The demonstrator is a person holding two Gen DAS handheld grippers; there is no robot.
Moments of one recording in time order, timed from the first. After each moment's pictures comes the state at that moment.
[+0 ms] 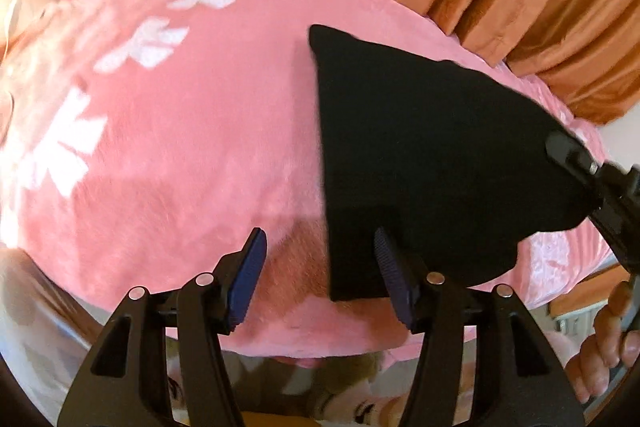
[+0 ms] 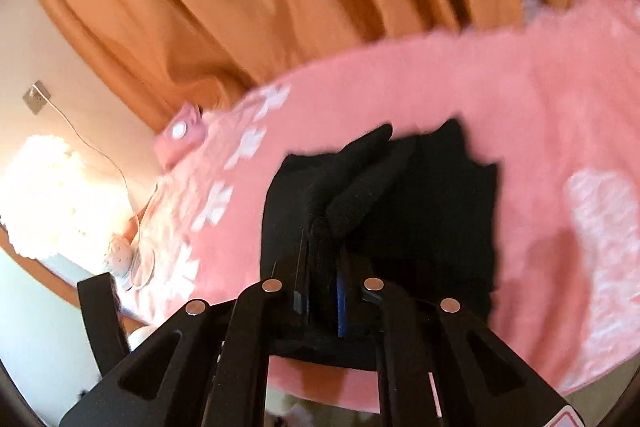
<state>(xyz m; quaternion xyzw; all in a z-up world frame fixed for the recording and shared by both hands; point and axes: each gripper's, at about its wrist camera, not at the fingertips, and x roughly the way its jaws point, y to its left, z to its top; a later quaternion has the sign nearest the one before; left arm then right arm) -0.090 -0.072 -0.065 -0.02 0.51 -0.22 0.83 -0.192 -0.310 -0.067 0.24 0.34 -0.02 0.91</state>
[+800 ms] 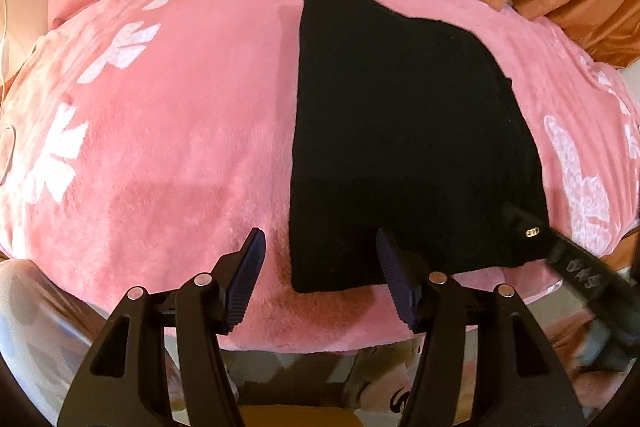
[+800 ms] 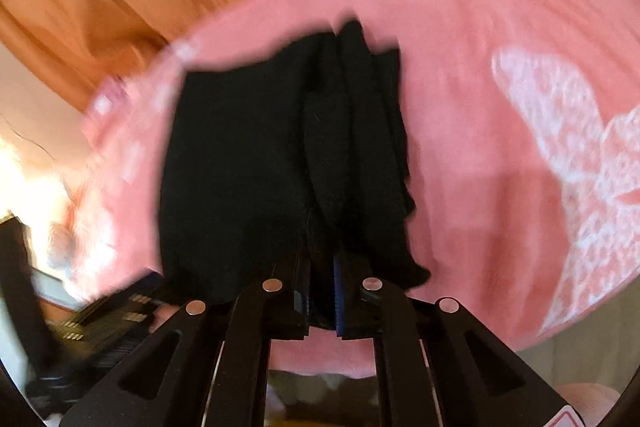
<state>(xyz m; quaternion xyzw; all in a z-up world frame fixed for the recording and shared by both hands) -0.104 -0.115 -0.089 0.07 0.53 -0.20 0.82 -0.196 -0.320 -0.157 0.26 0.44 -0.09 0.86</state>
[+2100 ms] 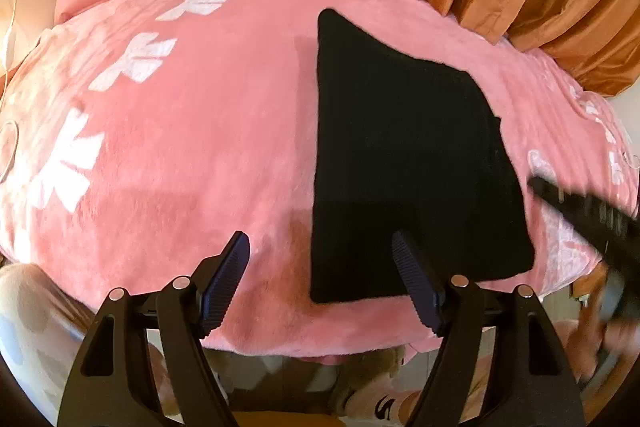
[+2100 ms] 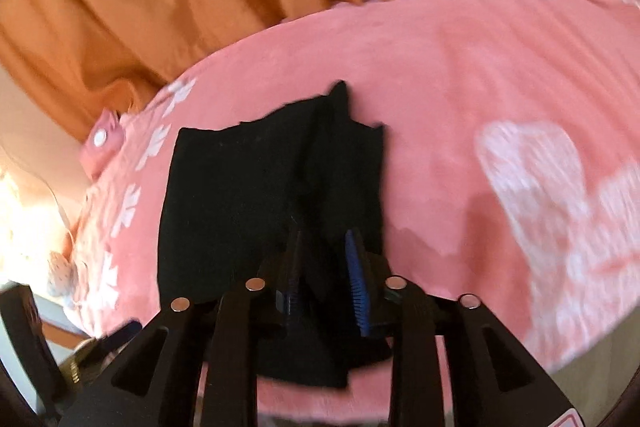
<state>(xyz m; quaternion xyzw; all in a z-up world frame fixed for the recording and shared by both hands) -0.094 -0.092 -0.063 0.02 0.51 -0.22 0.83 -0.202 -0.359 -0.111 0.29 0.39 -0.10 0.87</state>
